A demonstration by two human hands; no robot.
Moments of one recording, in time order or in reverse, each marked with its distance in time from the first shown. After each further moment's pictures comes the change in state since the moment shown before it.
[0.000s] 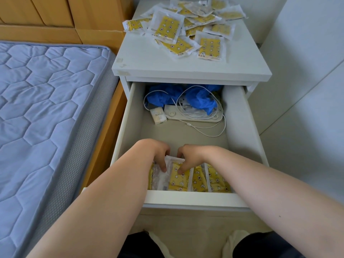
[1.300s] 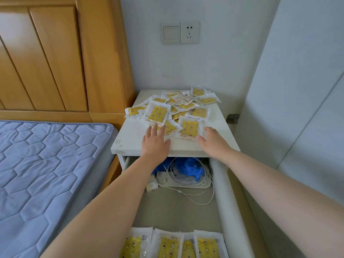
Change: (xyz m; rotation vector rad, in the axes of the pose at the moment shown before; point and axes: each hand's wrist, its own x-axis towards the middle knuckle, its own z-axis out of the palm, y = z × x) left_hand -0.041 0.028 -0.163 -0.276 1.082 -0.121; right_hand -0.086 0.067 -0.187 0.412 0.912 0.128
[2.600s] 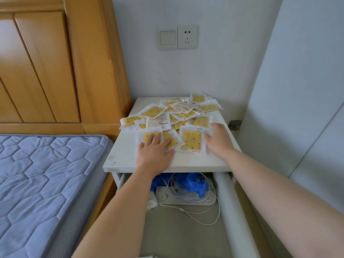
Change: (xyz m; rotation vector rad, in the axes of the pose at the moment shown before) left_hand 0.039 -0.013 0.009 0.149 -0.045 0.098; right_hand 0.083 0.027 0.008 0.050 0.231 0.053
